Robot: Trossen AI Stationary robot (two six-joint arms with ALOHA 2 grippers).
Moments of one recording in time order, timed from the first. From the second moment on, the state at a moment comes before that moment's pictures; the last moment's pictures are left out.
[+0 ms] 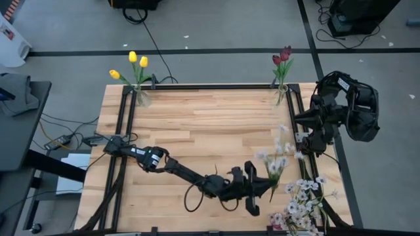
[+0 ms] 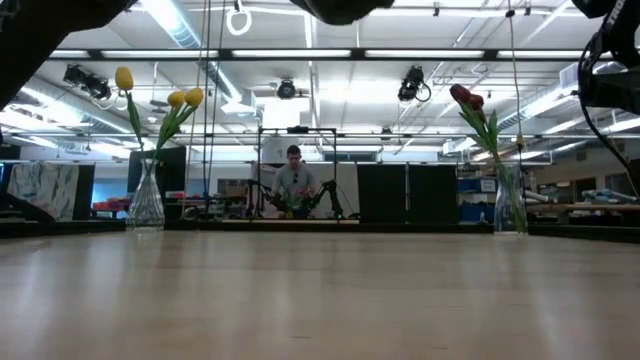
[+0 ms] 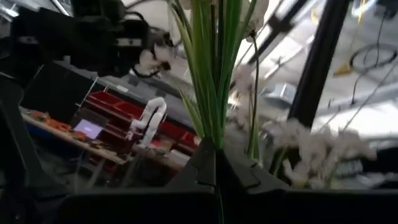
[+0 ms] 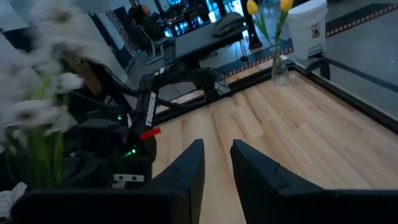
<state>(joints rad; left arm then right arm) -0.41 2.59 2.11 1.17 -0.47 -0.17 1.37 0.57 1.18 -1.56 1.28 1.33</state>
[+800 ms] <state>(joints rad) -0.61 2.59 2.13 1.00 -1.12 0.19 1.37 0.58 1.18 -1.47 1.07 1.18</state>
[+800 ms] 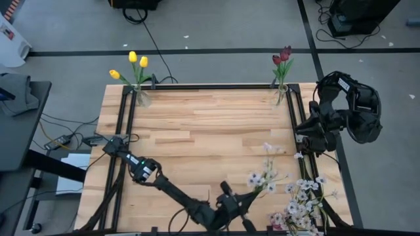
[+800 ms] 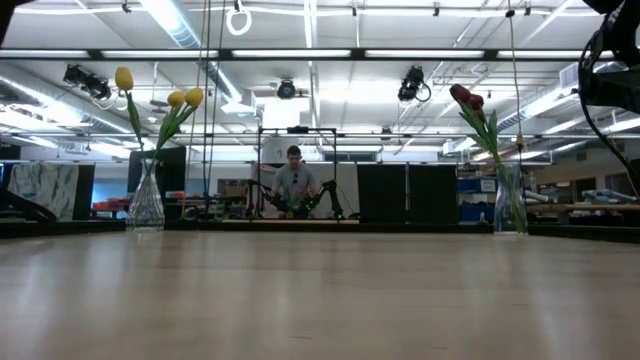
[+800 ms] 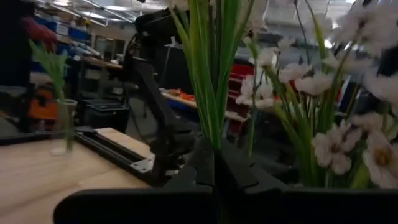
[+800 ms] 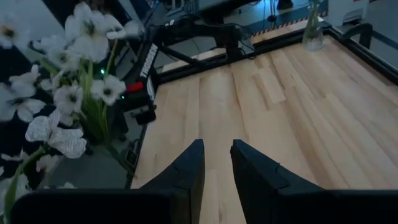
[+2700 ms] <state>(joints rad) -0.45 2.59 2.13 1.13 -0.11 0.03 1.36 0.58 1.18 -1.57 0.83 1.33</state>
